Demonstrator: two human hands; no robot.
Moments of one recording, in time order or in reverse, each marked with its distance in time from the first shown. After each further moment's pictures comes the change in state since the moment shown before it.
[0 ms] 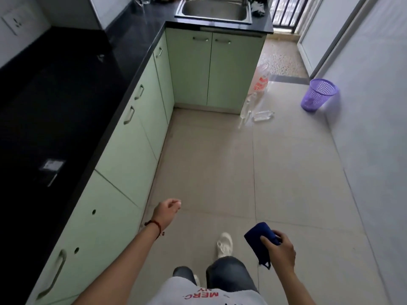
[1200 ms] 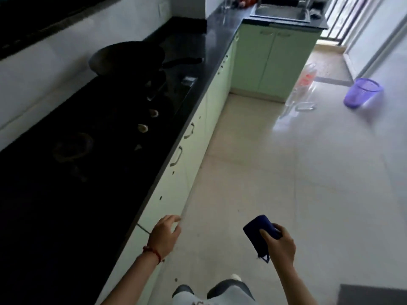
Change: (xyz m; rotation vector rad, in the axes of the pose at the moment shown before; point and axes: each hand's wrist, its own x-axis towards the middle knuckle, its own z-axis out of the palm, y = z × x) left_hand -0.493 -0.430 -0.164 0.275 0.215 0.214; right_hand -0.494 0.264 0.052 -0.011 -0.087 -0.221
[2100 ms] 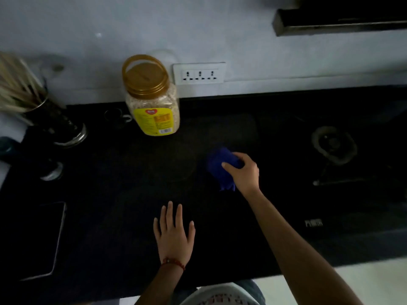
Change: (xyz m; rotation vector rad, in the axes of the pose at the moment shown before) left_hand -0.195 -0.235 -0.128 0.109 0.710 -1.079; right_hand -0.347 -0.202 0.456 -0.438 -1.137 -0.854
